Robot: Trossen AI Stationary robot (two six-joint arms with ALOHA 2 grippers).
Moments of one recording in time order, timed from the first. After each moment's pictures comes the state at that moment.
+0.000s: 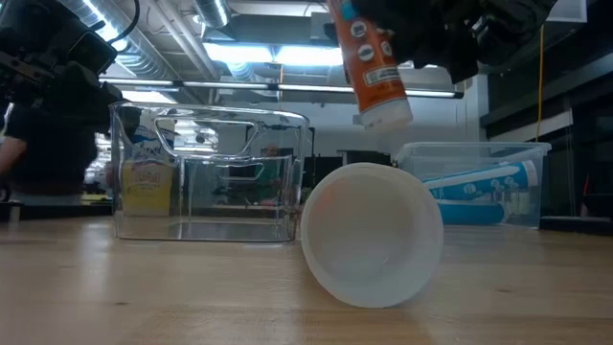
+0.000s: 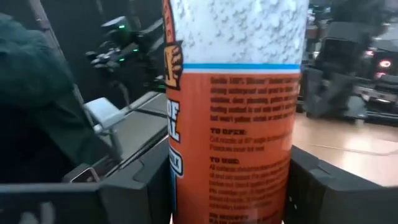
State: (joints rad) left arm 0.01 0.28 0.01 0.04 0.17 -0.09; right arm -0.10 1.51 0.75 0.65 -0.66 0.02
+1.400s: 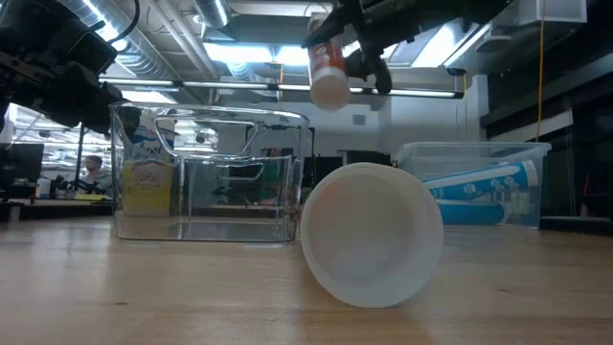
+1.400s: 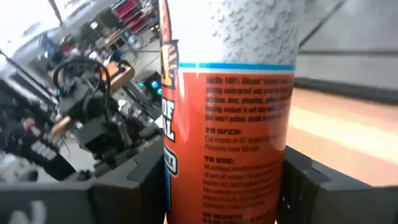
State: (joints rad) left arm 0.01 0.28 0.01 0.04 0.17 -0.09; right arm 0.00 1.51 0.96 0.34 0.43 0.67
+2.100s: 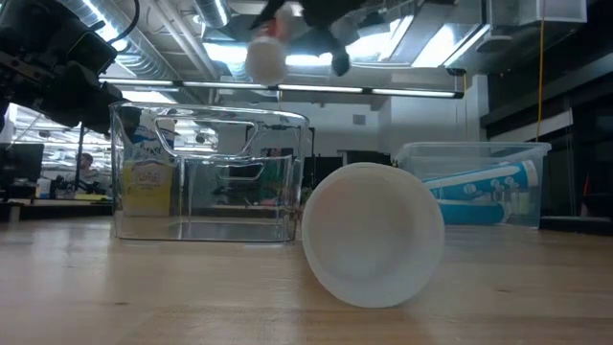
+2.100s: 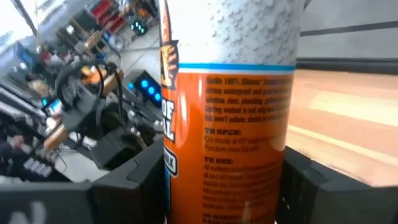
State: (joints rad) left arm 0.01 0.28 0.01 0.04 0.17 -0.09; right arm 0.08 1.76 1.37 0.09 0.56 0.83
